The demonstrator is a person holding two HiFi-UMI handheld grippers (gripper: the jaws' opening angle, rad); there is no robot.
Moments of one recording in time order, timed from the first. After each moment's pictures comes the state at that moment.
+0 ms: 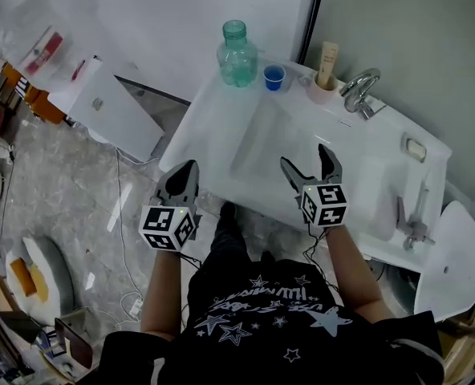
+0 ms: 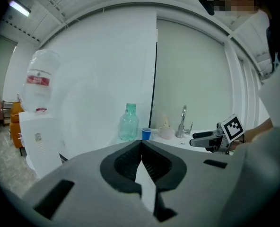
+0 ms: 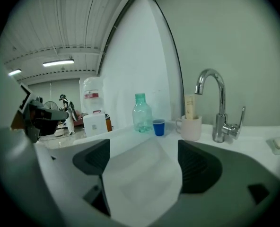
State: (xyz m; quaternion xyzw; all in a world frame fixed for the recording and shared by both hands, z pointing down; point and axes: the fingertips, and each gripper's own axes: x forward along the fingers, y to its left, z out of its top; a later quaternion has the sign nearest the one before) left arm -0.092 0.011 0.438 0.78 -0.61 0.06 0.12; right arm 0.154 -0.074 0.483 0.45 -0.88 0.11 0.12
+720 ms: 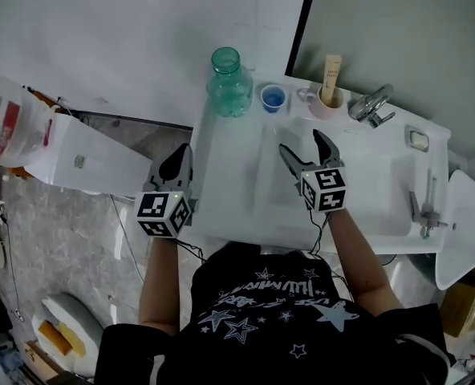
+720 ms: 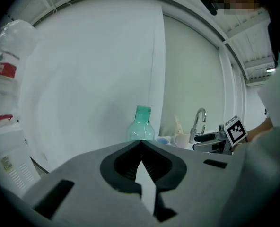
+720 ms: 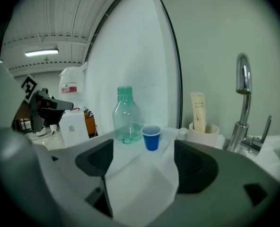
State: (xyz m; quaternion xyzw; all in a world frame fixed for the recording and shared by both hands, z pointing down) left arm -0.162 -0.180 0.429 0.84 -0.53 0.08 0.11; right arm 0.099 -0.200 0.487 0.53 -0.83 0.11 0.15
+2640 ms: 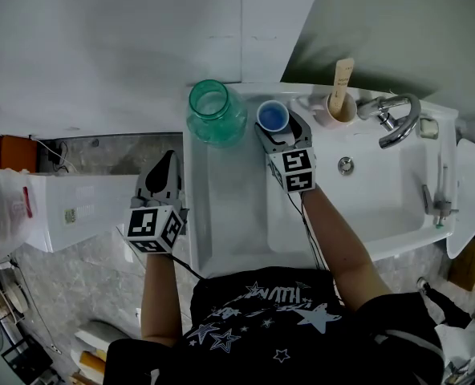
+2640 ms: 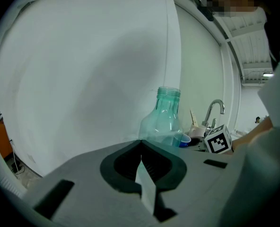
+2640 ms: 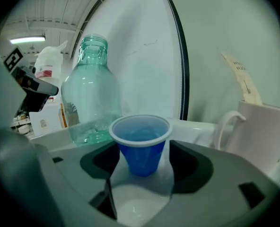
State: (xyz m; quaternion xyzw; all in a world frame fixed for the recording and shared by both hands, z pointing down) left arm -0.171 -0.310 0.477 0.86 -0.47 0.12 0.14; right arm 0.061 -0.346 0.573 0.58 -0.79 0.12 0.17
